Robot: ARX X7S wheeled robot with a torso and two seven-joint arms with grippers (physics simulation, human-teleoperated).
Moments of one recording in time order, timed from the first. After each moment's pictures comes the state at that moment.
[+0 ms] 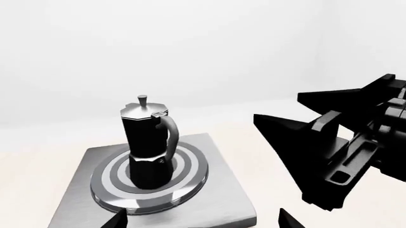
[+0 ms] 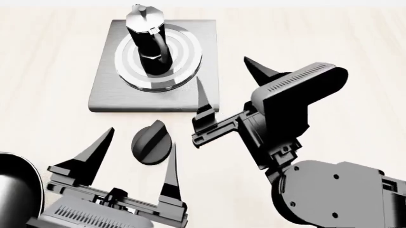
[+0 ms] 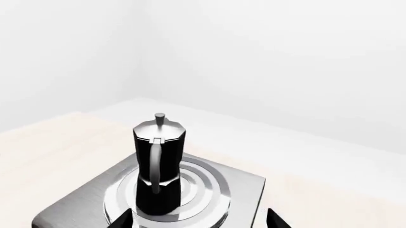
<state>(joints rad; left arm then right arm) -0.33 -0.80 0.81 0.98 -0.50 -0.31 -0.90 1.27 0.77 -1.36 -0.54 0.96 0.06 0.86</state>
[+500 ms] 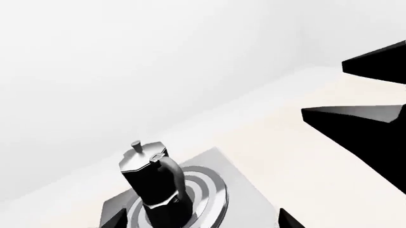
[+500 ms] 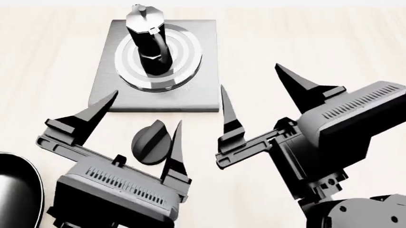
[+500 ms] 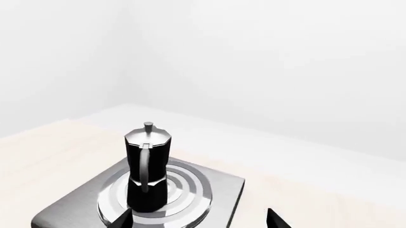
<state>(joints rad) -0.91 -0.90 1.00 1.04 -0.81 -0.62 -1.02 1.25 0.96 -1.35 -0.78 0.96 0.06 0.96</state>
